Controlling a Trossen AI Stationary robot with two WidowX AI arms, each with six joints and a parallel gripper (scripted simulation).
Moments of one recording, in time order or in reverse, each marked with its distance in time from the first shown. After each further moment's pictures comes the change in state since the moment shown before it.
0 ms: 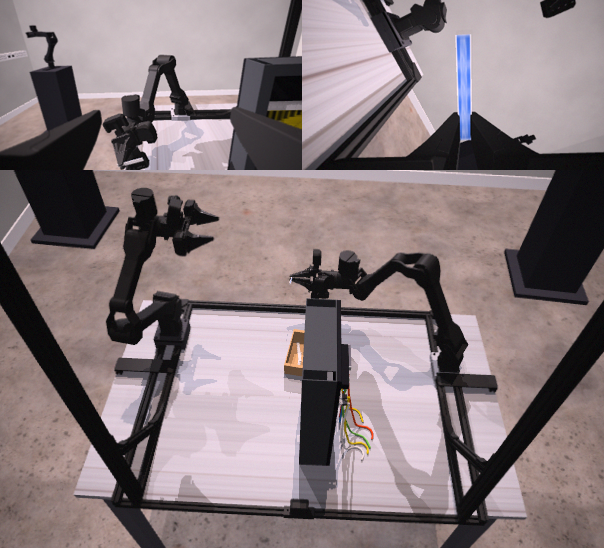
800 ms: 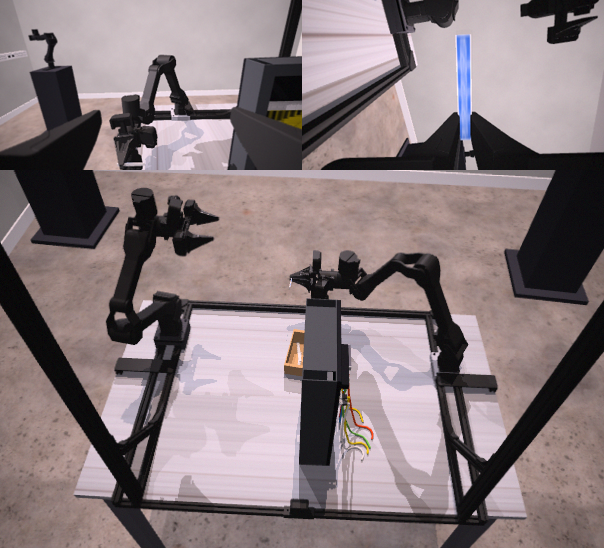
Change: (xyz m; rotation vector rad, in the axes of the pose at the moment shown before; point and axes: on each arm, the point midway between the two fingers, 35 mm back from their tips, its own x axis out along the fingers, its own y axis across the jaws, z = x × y) left arm 0.000 0.000 0.000 0.000 0.000 0.000; right arm 0.000 0.000 0.000 -0.265 0.000 0.000
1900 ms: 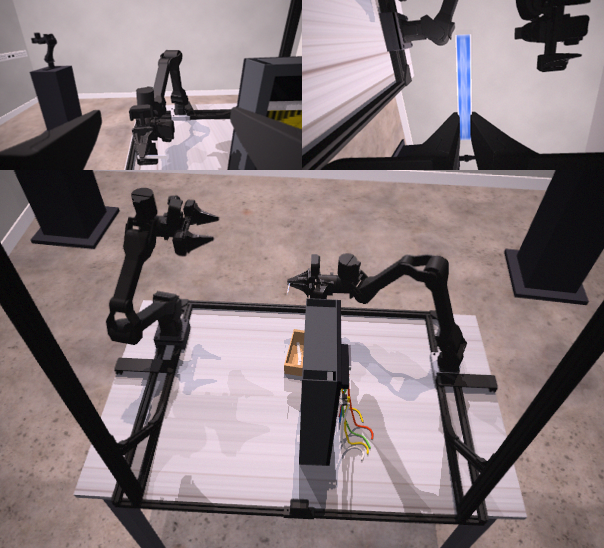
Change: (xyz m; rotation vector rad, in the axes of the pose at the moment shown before) left arm 0.000 0.000 0.000 0.000 0.000 0.000; right arm 0.004 -0.021 0.055 -0.048 -0.004 0.010
